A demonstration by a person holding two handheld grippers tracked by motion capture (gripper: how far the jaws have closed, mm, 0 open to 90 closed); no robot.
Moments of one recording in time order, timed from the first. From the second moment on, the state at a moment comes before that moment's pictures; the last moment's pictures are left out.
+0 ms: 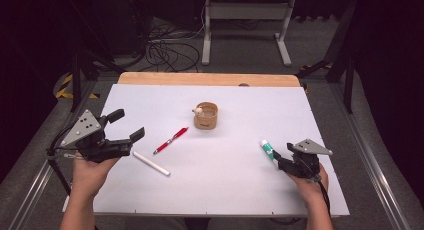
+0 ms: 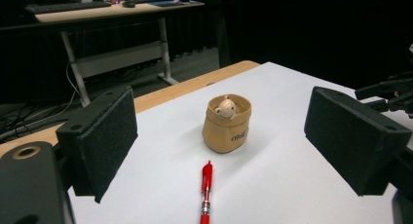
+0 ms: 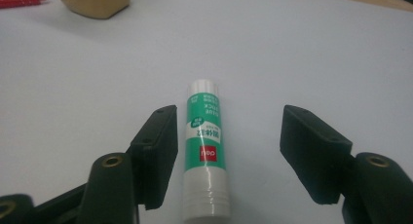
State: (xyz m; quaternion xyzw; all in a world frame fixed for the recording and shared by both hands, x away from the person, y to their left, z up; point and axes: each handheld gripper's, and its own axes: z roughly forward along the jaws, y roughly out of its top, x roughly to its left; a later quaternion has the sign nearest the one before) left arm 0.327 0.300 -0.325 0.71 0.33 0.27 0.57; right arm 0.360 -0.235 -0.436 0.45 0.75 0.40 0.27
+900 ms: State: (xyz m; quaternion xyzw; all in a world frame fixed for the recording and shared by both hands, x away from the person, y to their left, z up) left arm 0.328 0.297 -0.327 0.71 0.33 0.27 0.56; right arm 0.360 -0.233 -0.455 0.47 0.78 0.34 0.21
